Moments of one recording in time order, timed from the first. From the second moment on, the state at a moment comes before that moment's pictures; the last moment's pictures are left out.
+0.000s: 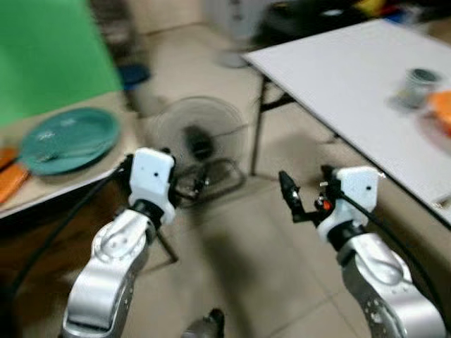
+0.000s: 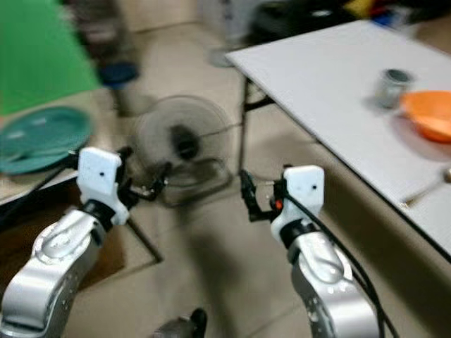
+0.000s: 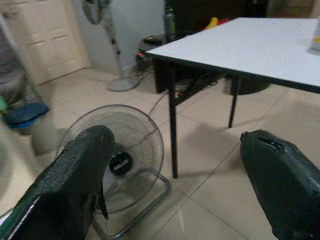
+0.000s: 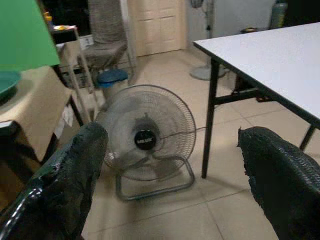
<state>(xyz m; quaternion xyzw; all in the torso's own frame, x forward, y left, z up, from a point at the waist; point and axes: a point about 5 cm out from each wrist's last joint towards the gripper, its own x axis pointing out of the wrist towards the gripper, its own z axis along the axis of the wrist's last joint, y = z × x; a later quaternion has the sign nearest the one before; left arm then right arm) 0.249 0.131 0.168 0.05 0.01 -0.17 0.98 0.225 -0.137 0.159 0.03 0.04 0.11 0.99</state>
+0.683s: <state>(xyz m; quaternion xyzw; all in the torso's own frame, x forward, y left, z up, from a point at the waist) 0.249 0.136 0.171 0.05 0.00 -0.15 0.99 0.225 -0.134 0.161 0.03 0.03 0.12 0.99</state>
